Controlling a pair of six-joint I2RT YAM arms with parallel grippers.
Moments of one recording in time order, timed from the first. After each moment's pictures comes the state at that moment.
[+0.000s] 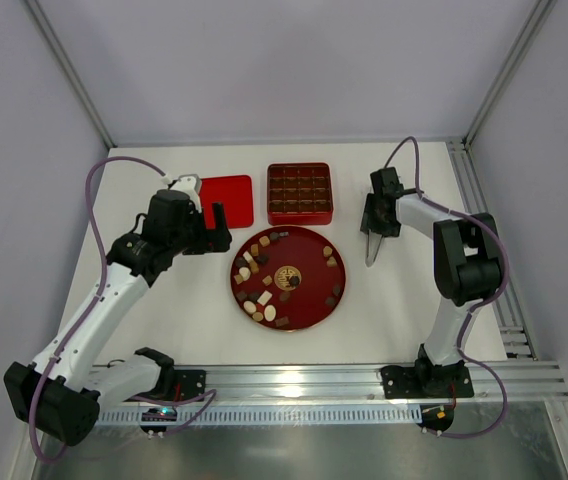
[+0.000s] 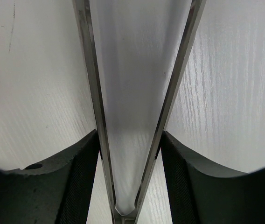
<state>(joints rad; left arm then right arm) -0.40 1.07 1.04 -0.67 -0.05 -0.37 0.20 1.88 1.22 -0.42 0.17 0.38</state>
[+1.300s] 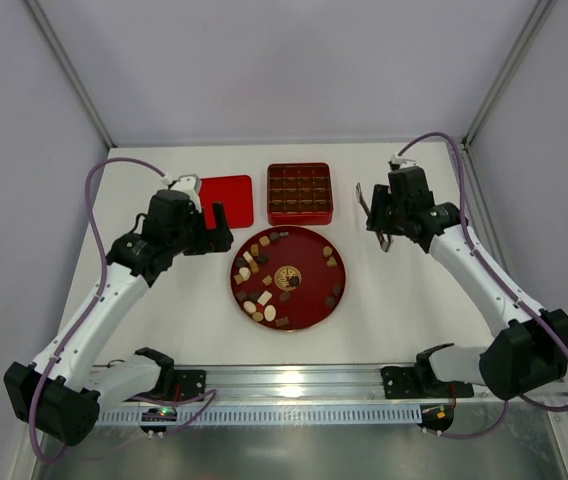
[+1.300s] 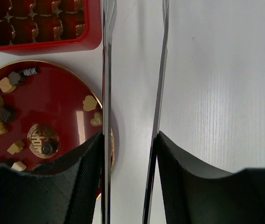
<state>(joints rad) -0.40 1.07 1.04 -0.67 -0.03 -0.39 0.32 1.30 1.13 -0.62 0.13 0.38</state>
